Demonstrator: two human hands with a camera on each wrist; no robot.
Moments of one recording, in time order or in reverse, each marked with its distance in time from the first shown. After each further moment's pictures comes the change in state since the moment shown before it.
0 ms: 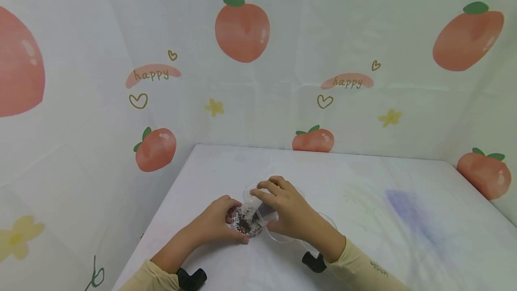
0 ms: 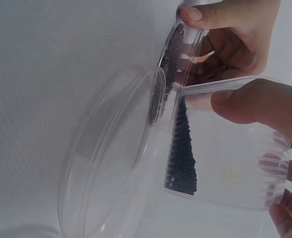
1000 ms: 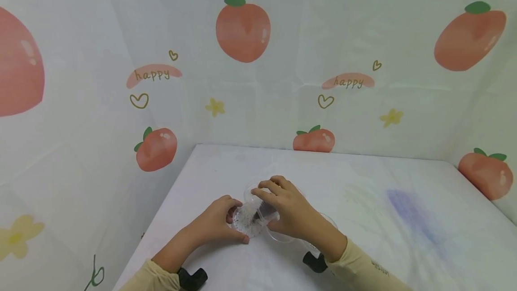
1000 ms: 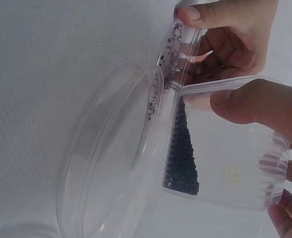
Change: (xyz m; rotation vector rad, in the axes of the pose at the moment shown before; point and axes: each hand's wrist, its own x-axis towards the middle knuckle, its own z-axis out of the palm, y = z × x) left_hand -0.001 0.001 -0.001 0.005 0.003 0.011; right_hand -0.001 0.003 0.004 -0.011 0.016 -0.007
